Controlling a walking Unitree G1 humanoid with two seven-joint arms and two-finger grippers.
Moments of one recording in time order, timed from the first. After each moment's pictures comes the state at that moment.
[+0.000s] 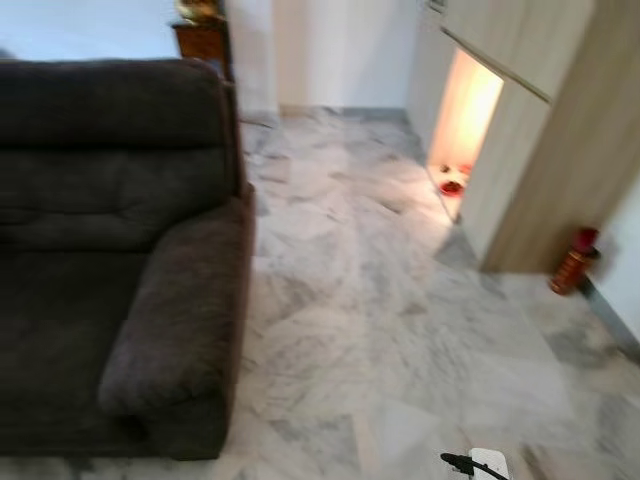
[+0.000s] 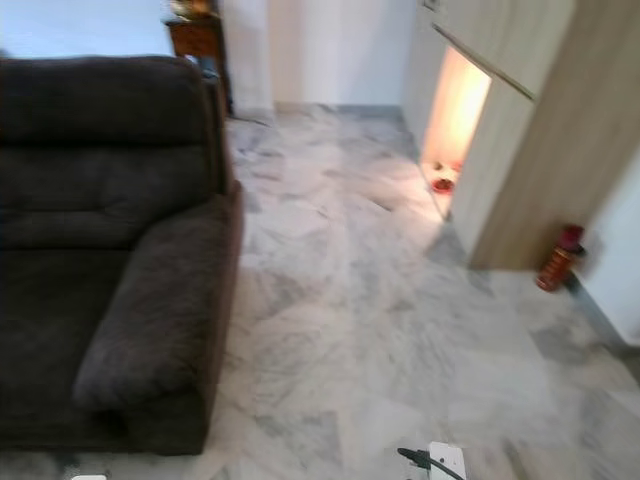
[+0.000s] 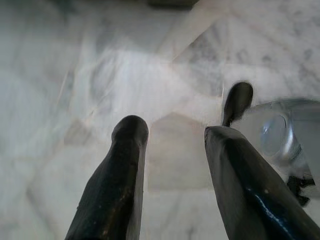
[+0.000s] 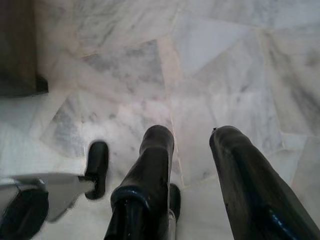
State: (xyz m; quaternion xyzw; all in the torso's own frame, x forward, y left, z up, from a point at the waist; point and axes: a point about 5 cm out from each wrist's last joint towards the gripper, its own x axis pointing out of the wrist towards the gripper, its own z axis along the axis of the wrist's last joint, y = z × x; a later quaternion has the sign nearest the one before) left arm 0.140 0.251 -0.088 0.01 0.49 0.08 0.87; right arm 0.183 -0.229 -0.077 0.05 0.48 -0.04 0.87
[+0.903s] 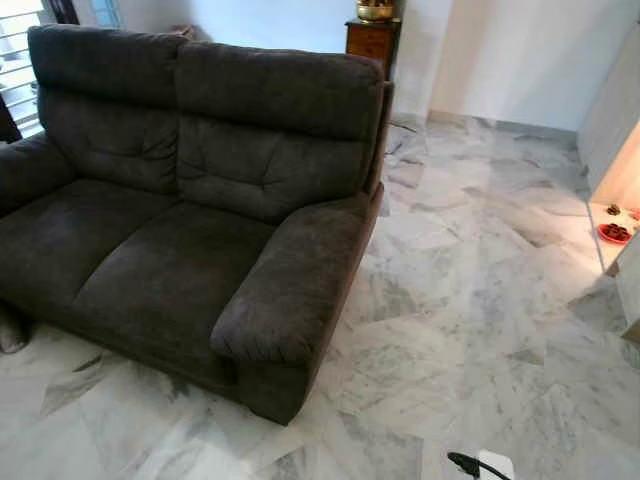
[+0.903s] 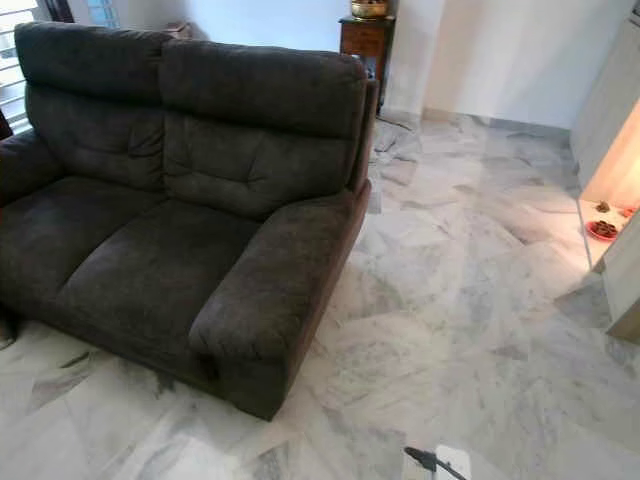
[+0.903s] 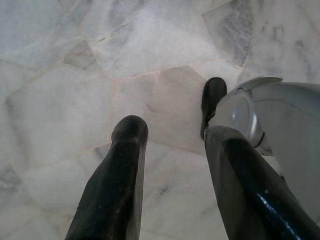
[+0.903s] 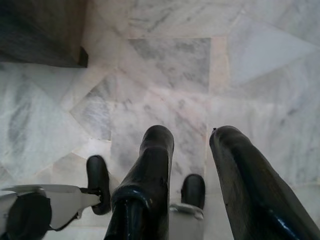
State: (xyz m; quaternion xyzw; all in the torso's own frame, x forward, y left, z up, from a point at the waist) left arm 0.132 0.236 -0.096 0.00 0.50 0.08 0.86; right arm 0.177 -0.227 -0.080 0.10 0.48 -0.07 0.87
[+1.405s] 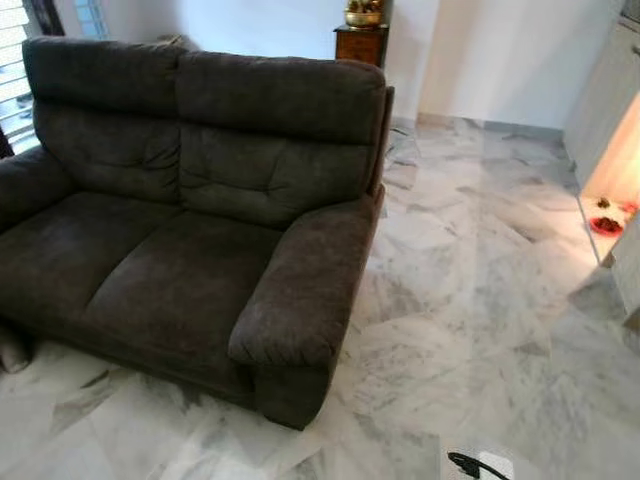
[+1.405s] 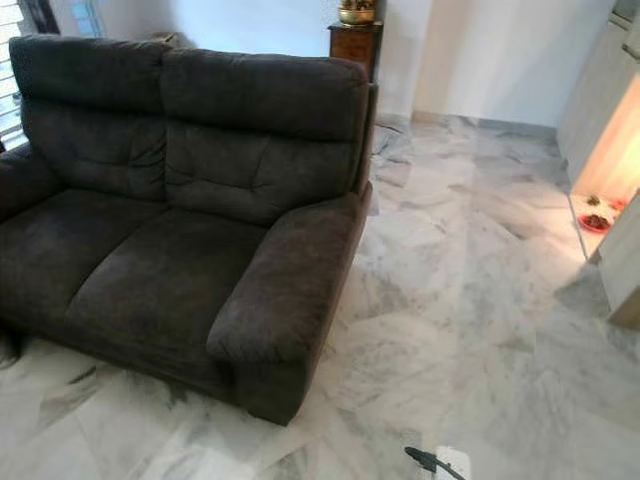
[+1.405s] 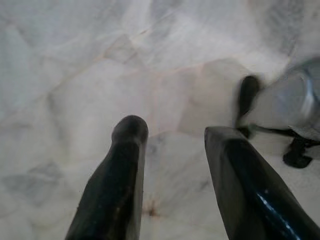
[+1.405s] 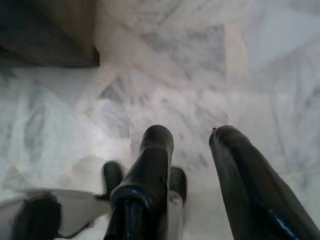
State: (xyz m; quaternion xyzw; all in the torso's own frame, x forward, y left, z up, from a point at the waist) left arm 0.106 0.255 -0.098 0.00 0.53 0.10 0.84; right arm 0.173 -0.230 -0.082 0.10 0.48 -0.08 0.87
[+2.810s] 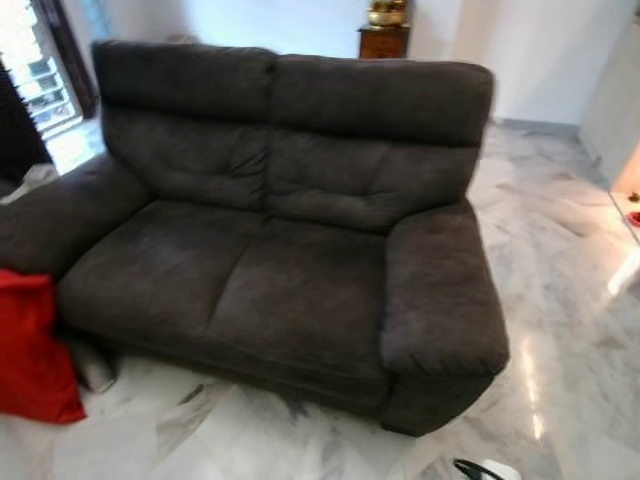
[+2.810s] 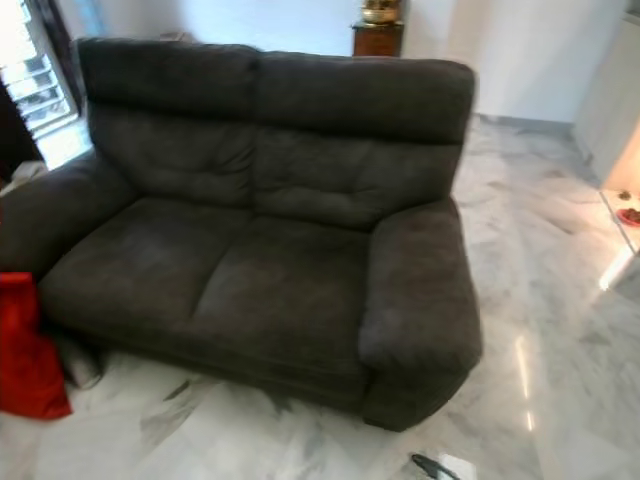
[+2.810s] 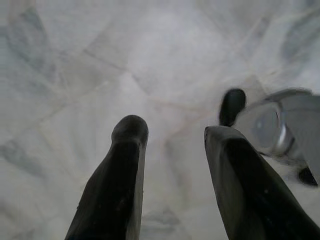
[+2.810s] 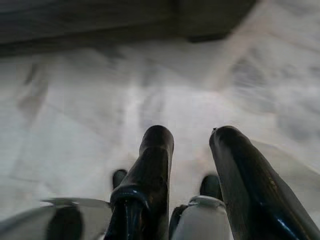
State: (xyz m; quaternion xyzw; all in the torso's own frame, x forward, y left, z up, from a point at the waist) left arm 0.129 0.258 -0.090 0.01 0.51 0.10 0.85; right arm 0.188 -0.206 -0.080 0.12 0.47 -0.06 0.87
